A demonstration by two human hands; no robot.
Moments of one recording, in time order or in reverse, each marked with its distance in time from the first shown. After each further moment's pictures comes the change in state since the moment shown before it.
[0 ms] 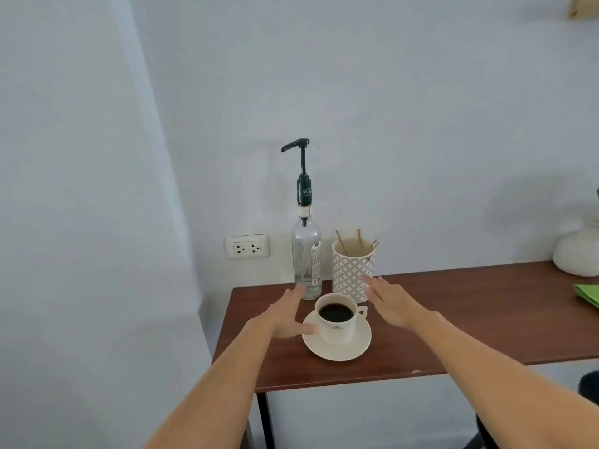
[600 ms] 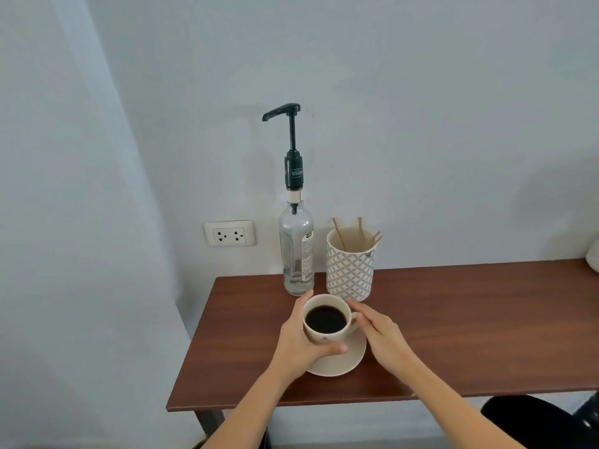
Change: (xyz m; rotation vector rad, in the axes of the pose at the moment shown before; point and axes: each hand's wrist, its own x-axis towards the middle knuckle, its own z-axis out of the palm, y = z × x) left_hand 0.031 0.017 0.086 -0.653 0.424 0.135; right_hand 0.007 0.038 0.060 0.505 0.078 -0.045
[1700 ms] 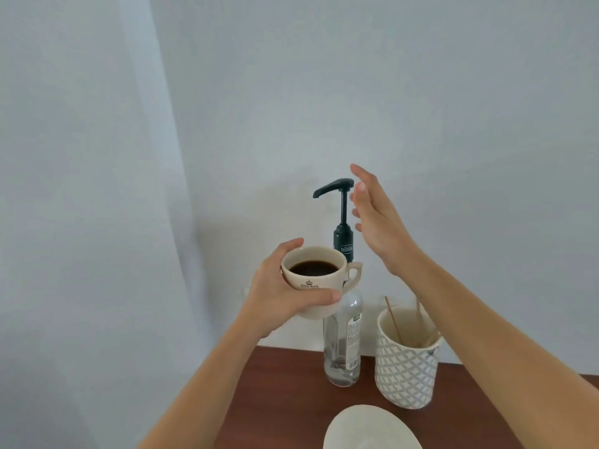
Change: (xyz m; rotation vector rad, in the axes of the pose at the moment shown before) left_hand 0.092 0.151 -0.147 0.000 0.305 0.108; right_hand 0.168 -0.258 -0.049 0.246 0.107 -0.441
